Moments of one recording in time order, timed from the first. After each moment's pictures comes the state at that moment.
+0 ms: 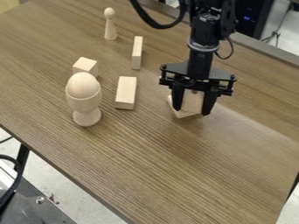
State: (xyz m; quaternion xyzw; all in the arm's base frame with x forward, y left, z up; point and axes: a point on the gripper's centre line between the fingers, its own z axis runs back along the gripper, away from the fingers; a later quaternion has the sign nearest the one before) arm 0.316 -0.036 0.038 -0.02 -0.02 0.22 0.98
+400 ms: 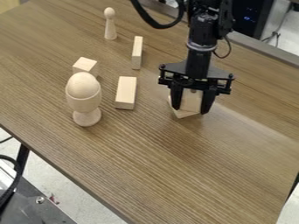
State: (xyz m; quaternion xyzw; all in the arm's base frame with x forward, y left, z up) arm 0.317 -0.032 0.037 -0.02 -0.02 0.22 0.97
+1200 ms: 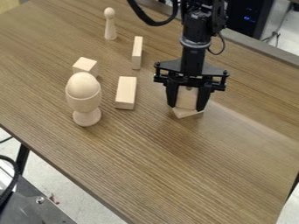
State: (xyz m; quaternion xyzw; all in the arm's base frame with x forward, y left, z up) arm 0.318 -0.023 0.037 -0.02 -0.02 0.23 0.97
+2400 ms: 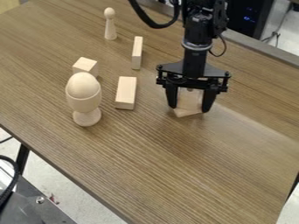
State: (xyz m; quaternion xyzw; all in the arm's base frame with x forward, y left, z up) arm 0.322 -0.025 0.031 -0.03 -0.02 0.24 0.97
